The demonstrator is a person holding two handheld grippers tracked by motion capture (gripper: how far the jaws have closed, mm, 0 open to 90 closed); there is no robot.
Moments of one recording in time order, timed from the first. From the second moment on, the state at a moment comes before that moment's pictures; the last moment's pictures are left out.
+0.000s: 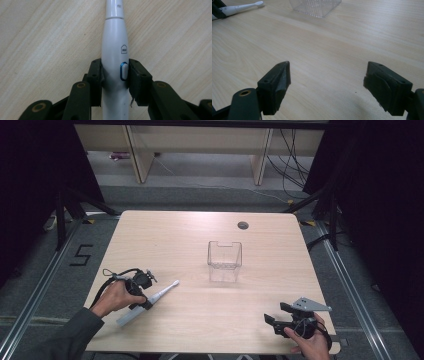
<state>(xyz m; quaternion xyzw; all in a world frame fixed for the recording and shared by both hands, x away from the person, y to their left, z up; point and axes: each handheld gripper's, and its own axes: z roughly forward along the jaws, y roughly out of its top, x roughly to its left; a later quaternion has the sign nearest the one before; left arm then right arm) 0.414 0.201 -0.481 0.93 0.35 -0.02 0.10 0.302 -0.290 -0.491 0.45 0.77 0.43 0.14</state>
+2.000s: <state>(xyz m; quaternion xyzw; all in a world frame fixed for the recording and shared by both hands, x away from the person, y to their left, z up) 0.413 0.216 -0.414 0.86 0.34 0.10 0.38 0.302 -0.292 -0.491 0.45 0.77 0.43 0.14</state>
